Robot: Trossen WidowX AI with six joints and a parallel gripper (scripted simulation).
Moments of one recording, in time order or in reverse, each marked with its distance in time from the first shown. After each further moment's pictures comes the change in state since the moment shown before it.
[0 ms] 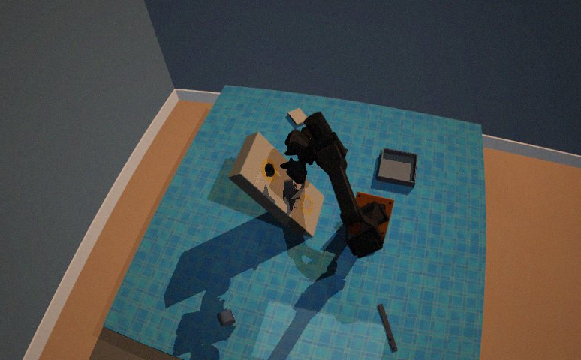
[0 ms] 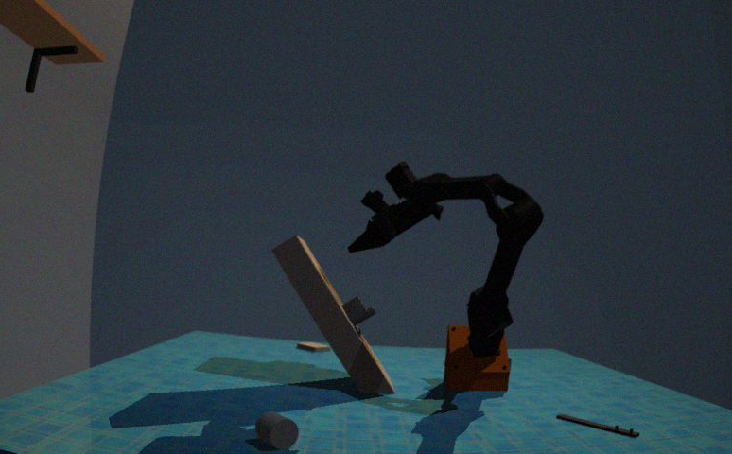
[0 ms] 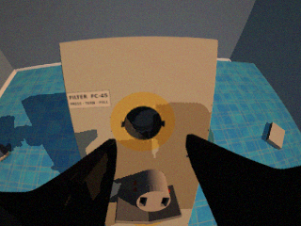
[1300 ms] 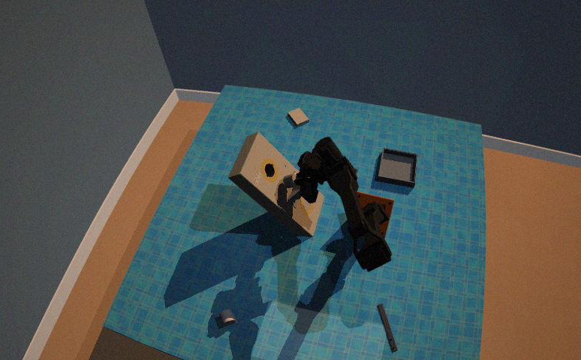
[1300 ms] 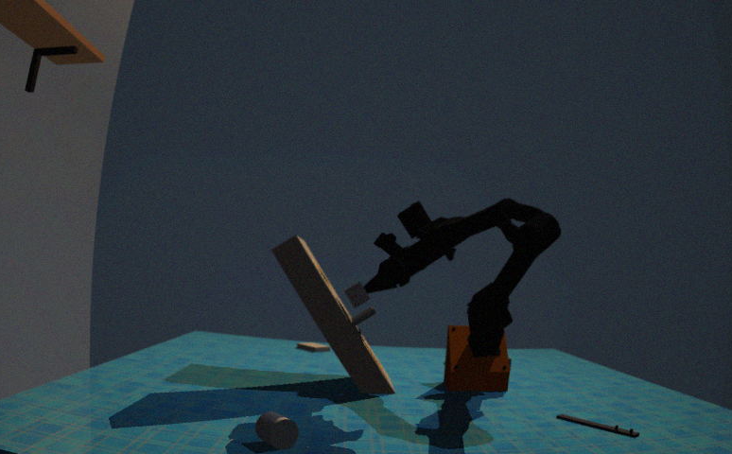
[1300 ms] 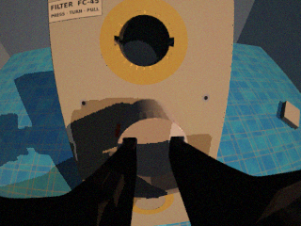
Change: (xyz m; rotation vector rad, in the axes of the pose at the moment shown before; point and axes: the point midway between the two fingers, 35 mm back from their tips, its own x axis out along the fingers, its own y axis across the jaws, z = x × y) arm 0.024 0.003 -0.091 0.003 0.000 0.011
